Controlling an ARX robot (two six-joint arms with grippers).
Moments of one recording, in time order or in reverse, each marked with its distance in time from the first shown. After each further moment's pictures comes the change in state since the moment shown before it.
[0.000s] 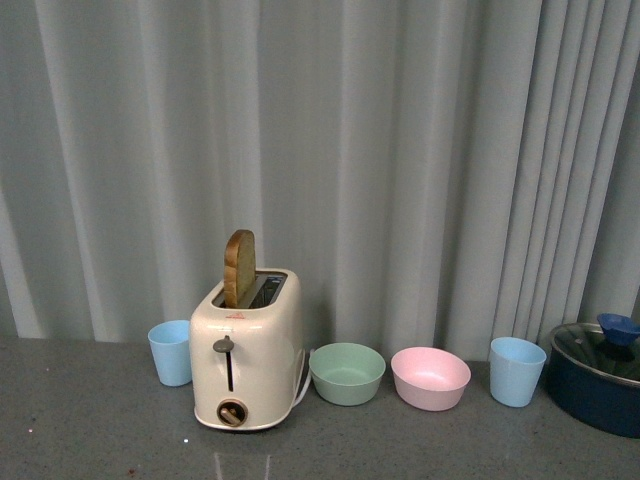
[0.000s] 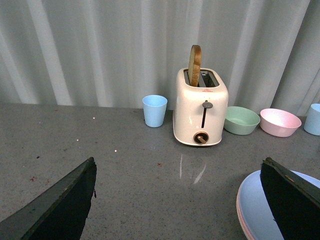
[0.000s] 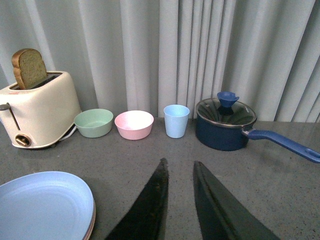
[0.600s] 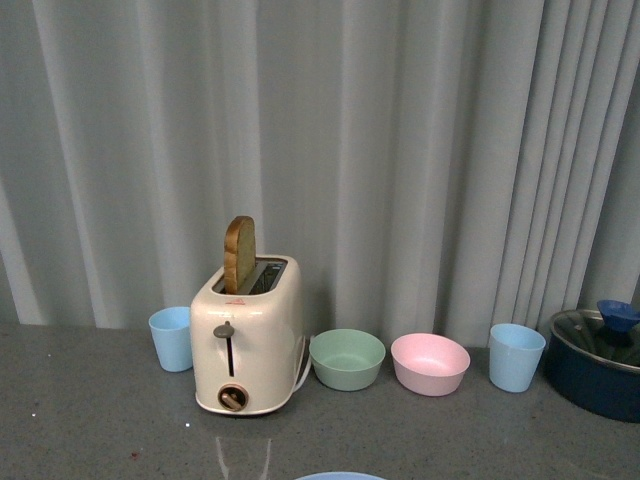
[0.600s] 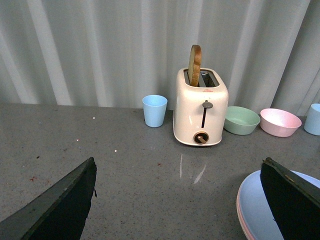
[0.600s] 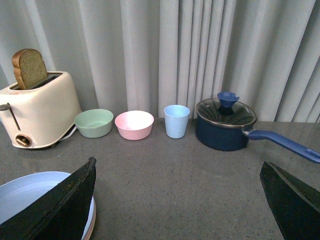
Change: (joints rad) left arm 0.000 0.000 0.000 0.000 0.000 0.000; right arm 0.000 -0.001 0.000 0.000 0.000 0.000
